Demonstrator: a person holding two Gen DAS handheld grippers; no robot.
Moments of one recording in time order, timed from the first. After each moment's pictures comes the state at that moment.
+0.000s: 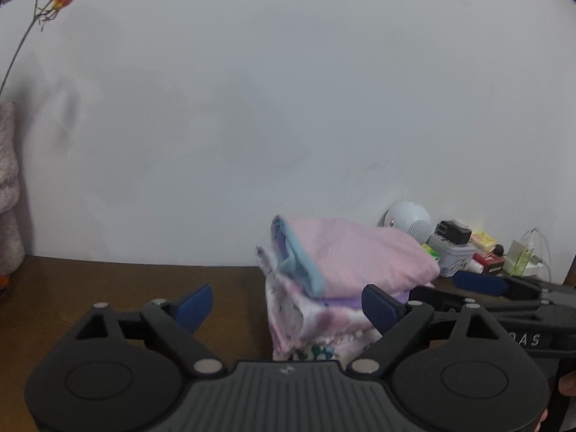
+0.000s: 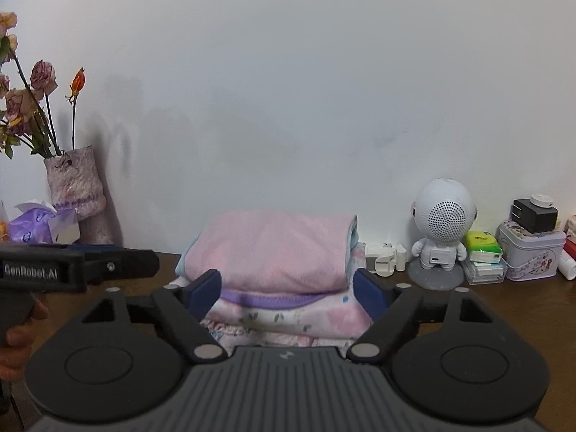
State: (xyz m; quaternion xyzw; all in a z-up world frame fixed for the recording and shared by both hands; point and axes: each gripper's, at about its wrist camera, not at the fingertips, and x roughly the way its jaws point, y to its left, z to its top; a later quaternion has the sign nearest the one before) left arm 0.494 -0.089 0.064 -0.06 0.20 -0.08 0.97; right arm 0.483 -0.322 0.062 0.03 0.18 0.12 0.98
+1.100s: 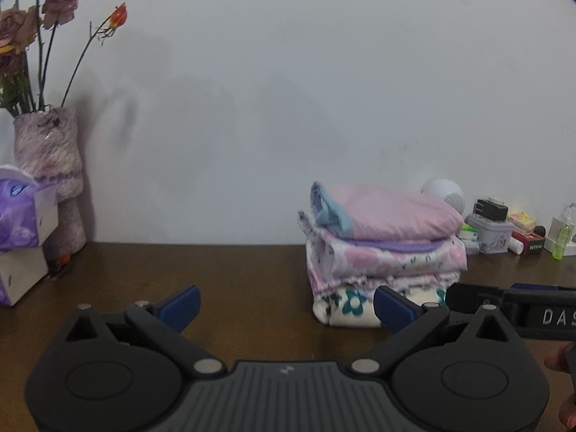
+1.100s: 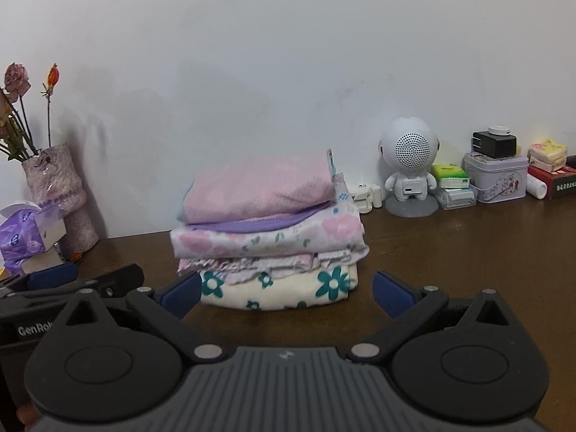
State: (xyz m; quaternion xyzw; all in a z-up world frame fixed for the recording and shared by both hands) left arm 0.433 -0.103 0.031 -0.02 0.19 0.01 0.98; right arm 0.432 -0.311 0.035 0.09 0.22 0.06 0.97
